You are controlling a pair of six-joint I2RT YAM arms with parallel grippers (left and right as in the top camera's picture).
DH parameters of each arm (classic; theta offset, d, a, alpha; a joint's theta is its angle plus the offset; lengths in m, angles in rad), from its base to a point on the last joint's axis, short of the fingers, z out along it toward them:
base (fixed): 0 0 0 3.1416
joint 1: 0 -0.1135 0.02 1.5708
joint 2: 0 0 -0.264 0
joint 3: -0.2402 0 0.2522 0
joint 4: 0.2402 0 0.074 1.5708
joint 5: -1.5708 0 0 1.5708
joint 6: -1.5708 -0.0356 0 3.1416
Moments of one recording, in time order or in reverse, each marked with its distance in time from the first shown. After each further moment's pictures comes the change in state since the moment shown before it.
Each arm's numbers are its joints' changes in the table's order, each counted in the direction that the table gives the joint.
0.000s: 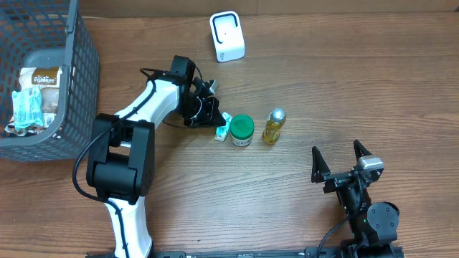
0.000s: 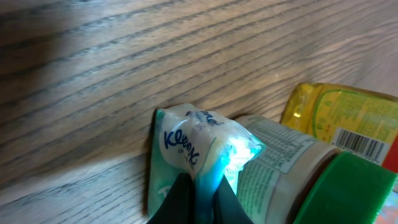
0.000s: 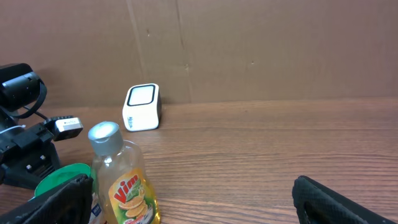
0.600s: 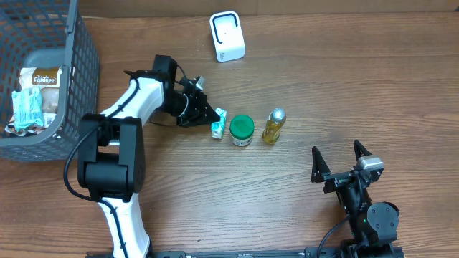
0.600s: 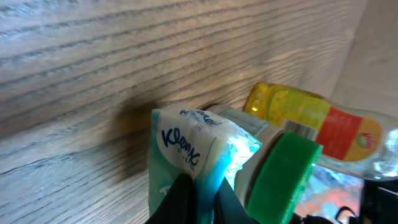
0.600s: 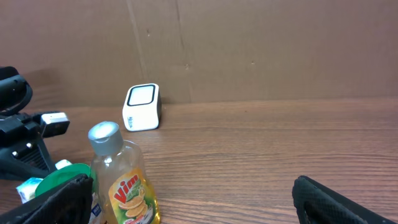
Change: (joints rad) left arm -0.086 0.000 -0.002 0.044 -0.189 0.023; right arm 0.000 0.000 0.000 0.000 0.000 0.001
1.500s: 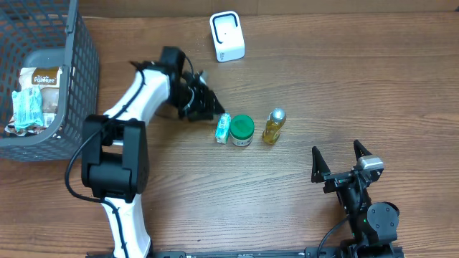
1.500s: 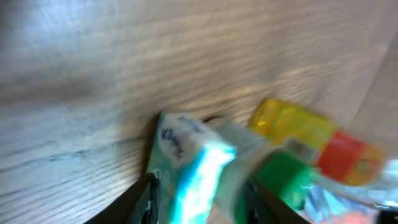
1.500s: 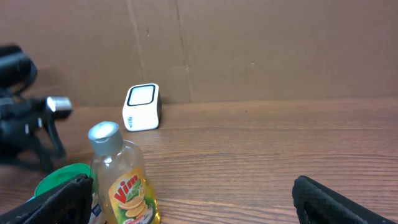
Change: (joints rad) left arm 0.024 0.000 -0.161 0.122 0.128 0.080; right arm 0.000 0.000 0.000 0.000 0.000 0.000
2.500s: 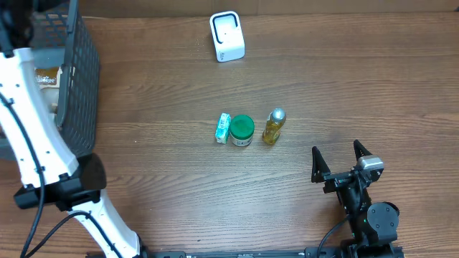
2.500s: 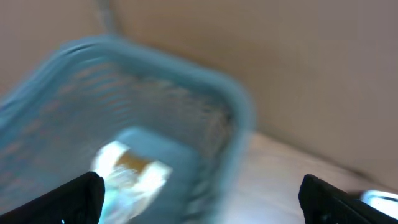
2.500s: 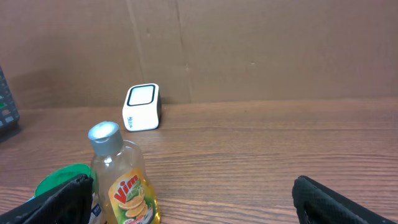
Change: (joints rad) left arm -0.465 -0.024 -1.170 0.329 0.762 -0.095; right arm 0.000 0.000 0.000 0.000 0.000 0.000
